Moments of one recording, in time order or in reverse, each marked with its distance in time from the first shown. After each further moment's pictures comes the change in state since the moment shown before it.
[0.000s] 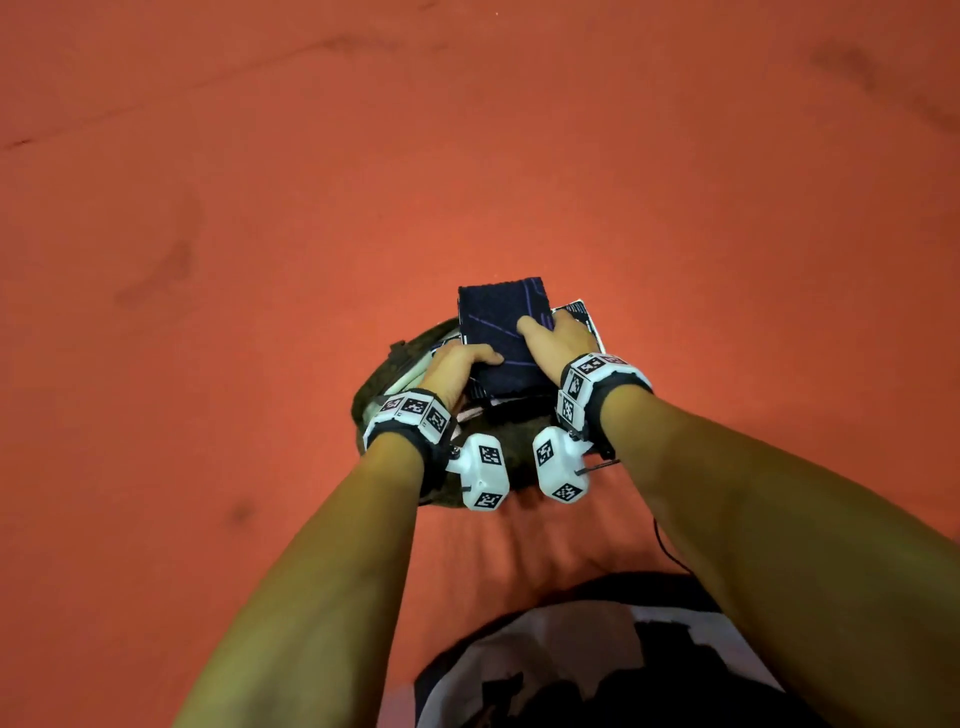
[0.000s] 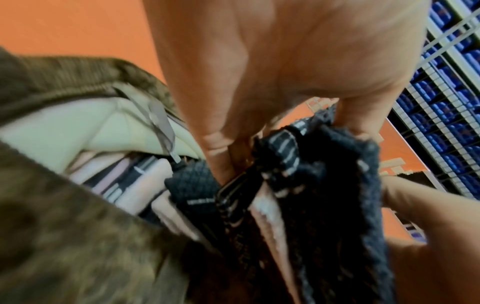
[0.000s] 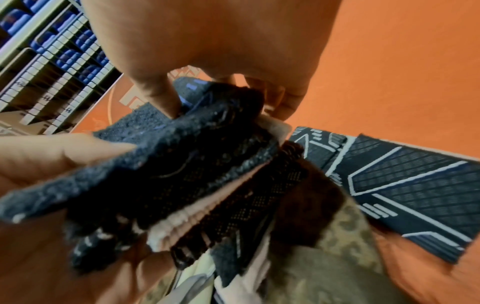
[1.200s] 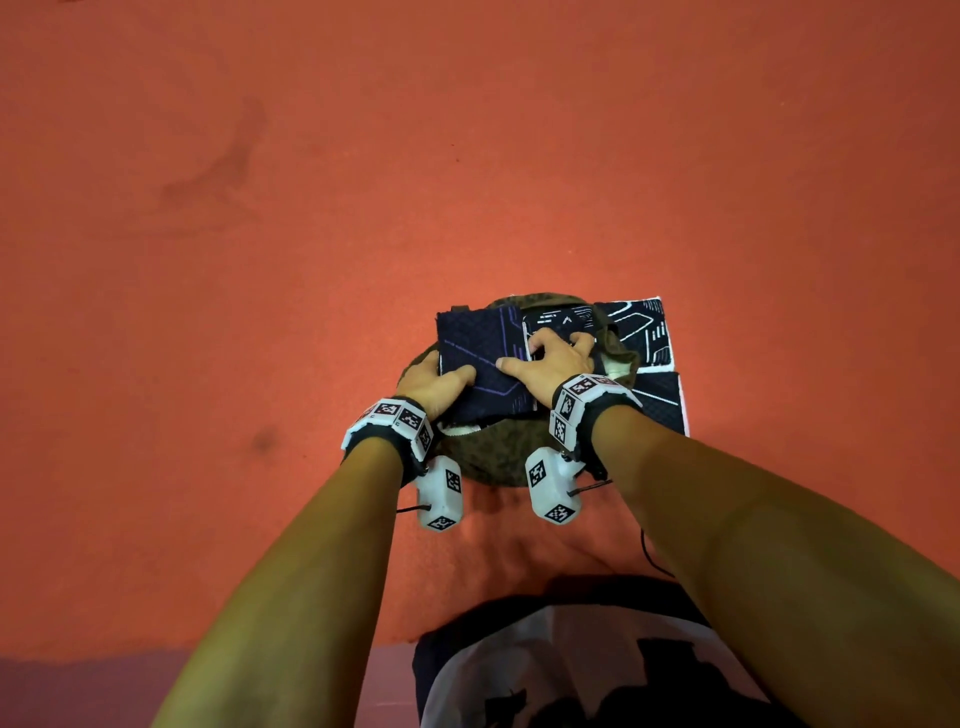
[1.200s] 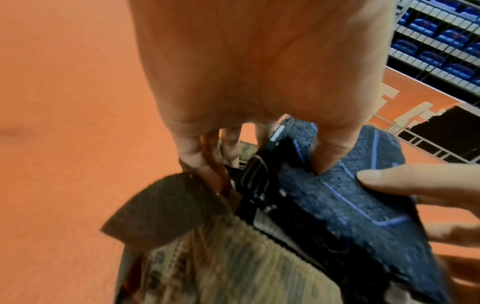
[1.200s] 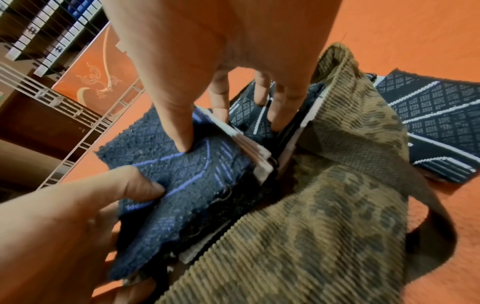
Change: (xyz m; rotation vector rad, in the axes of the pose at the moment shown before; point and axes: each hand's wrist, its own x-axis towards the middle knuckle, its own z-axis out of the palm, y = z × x) left_hand 0.015 -0.049 -0.123 0.384 0.187 -0.127; right_hand 0.016 0.004 0.105 -0.356 -0.144 -0.114
